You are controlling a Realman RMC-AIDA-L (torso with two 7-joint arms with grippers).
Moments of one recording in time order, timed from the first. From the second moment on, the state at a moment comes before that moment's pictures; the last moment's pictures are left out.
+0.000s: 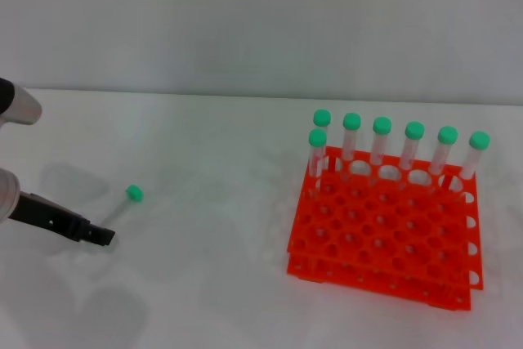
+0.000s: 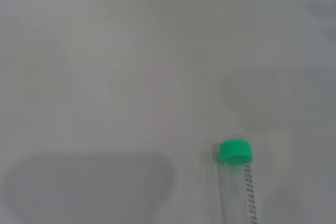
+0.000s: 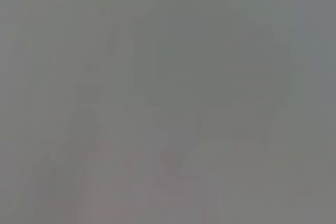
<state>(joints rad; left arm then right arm) -1.01 -2.07 2.85 -0.85 0.29 1.30 -1.73 0.23 1.93 -1.42 -0.17 -0.16 -1.59 0.41</state>
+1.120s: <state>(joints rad) -1.02 -2.07 2.85 -0.83 0.35 1.27 -1.76 0.25 1.94 -1.42 -0.17 -0.17 -1.59 0.41</state>
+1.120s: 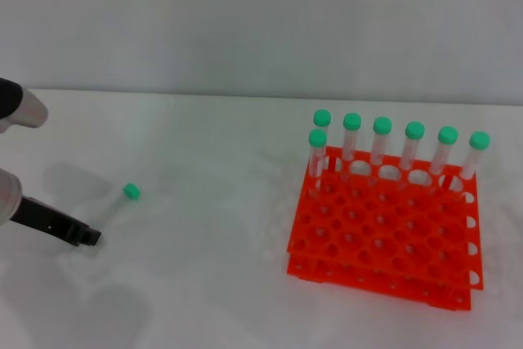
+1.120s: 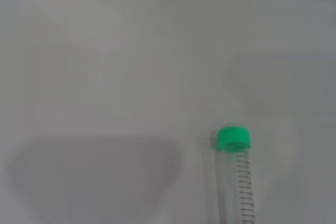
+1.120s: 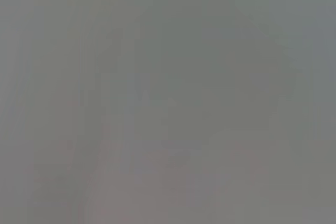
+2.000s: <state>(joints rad) -1.06 -2.08 2.85 -0.90 0.02 1.46 -1.59 0.25 1.90 -1.43 -0.19 -0.22 -1.59 0.54</state>
